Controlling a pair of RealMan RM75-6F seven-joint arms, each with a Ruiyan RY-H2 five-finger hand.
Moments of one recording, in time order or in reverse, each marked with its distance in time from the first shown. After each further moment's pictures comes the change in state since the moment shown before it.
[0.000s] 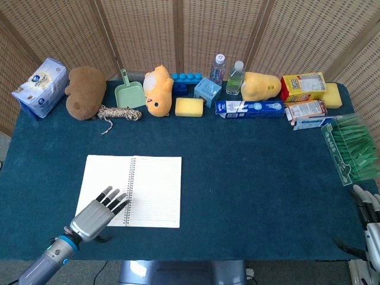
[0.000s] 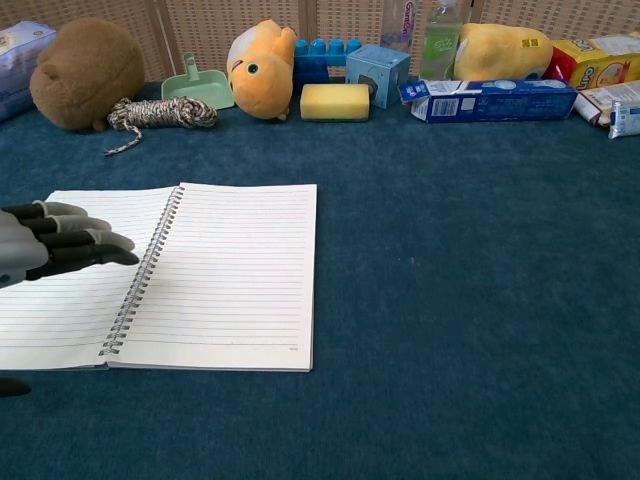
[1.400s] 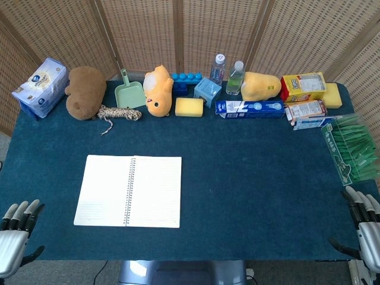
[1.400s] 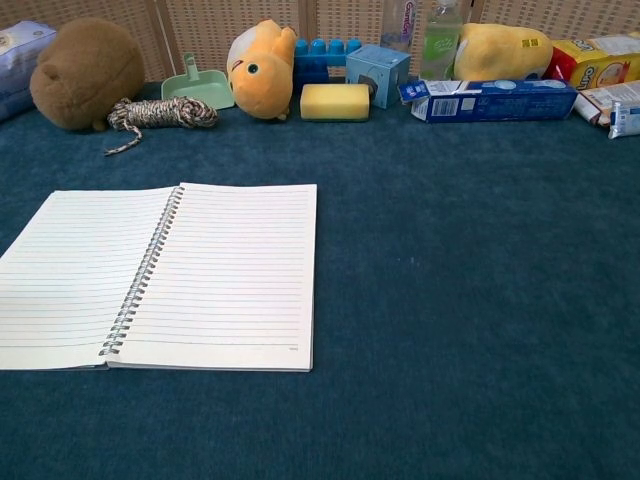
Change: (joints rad) left arm 0.489 0.060 0.098 0.262 0.299 0.622 -0.518; right arm 0.016 -0.014 -0.008 0.004 0.001 -0.038 -0.046
